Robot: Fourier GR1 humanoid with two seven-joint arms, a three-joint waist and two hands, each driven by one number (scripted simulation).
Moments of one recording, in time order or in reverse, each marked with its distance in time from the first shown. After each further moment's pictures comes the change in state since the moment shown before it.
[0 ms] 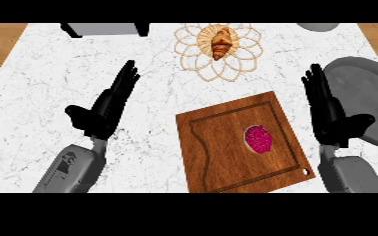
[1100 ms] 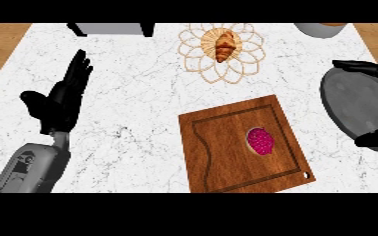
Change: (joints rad) left arm 0.021 0.128 0.139 -0.052 -0.062 0.128 0.117; right arm -0.168 -0.566 0.046 0.051 0.210 0.705 -0.480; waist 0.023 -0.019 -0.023
